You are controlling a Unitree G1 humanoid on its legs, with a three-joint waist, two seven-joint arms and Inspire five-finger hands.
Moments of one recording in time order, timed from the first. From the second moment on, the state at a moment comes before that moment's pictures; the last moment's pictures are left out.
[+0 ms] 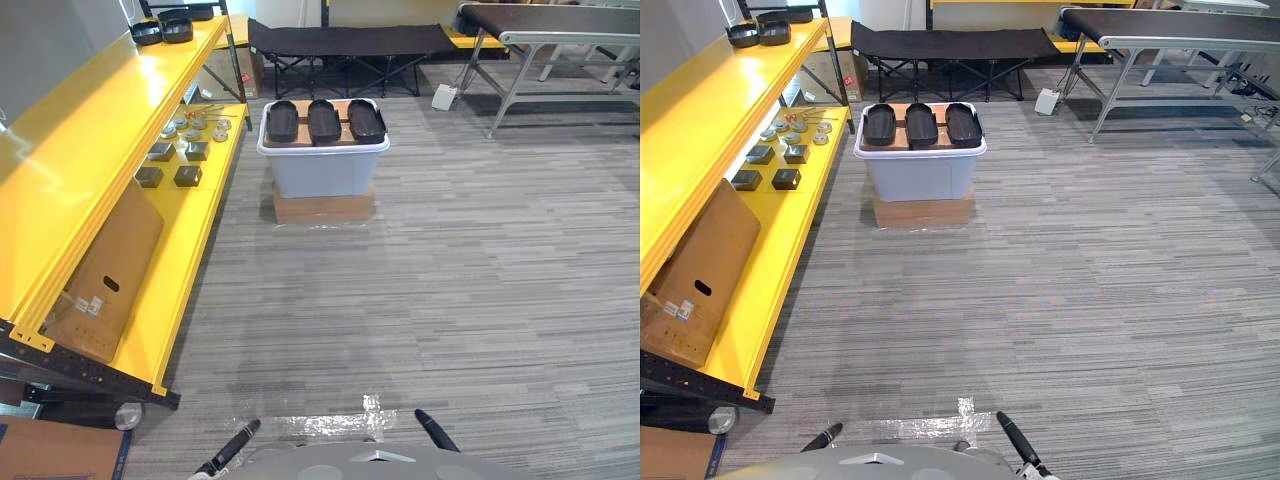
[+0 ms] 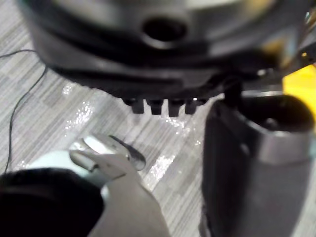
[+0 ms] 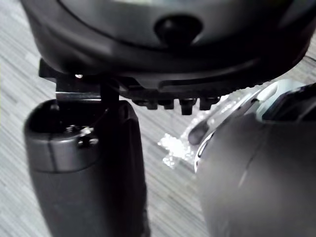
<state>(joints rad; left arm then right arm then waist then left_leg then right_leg) 0.19 0.09 0.24 0.99 -0.42 0.24 0.05 0.15 -0.08 -0.29 1.03 0.60 0.25 -0.03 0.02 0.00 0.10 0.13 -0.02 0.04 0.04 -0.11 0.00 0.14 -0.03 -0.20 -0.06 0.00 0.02</state>
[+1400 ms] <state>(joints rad) 0.24 -0.03 0.15 0.57 -0.50 0.02 0.06 0.08 0.01 -0.22 0.77 0.60 -0.08 0.03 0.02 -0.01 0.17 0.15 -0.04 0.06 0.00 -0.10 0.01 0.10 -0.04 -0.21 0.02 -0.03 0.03</state>
